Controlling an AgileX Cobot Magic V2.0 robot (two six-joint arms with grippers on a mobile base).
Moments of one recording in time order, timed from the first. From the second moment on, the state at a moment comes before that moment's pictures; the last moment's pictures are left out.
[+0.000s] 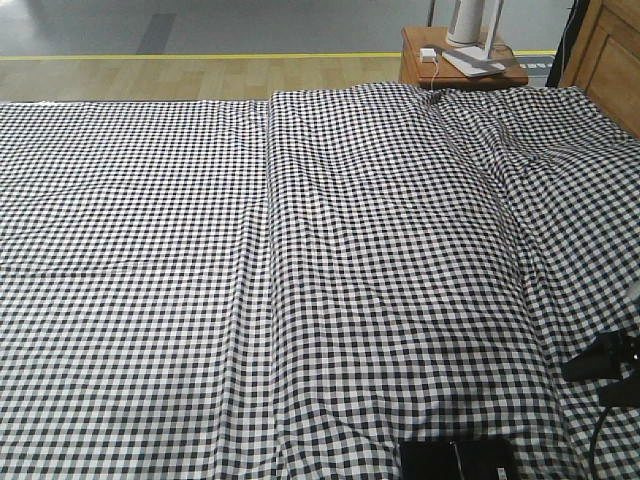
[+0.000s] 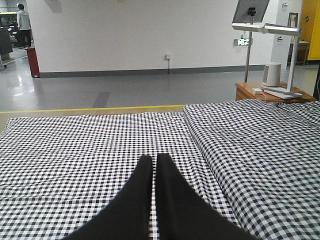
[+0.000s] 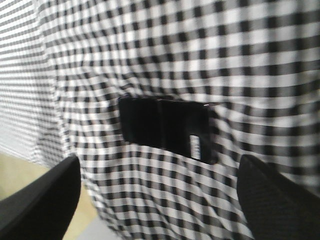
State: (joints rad) left arm 0.02 -0.02 0.03 -0.03 0.09 0.04; right arm -0.63 2.28 -1.19 0.76 1.06 -1.04
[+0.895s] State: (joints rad) left arm 0.02 -0.02 0.03 -0.03 0.09 0.04; right arm -0.63 2.61 -1.20 0.95 1.12 -1.27
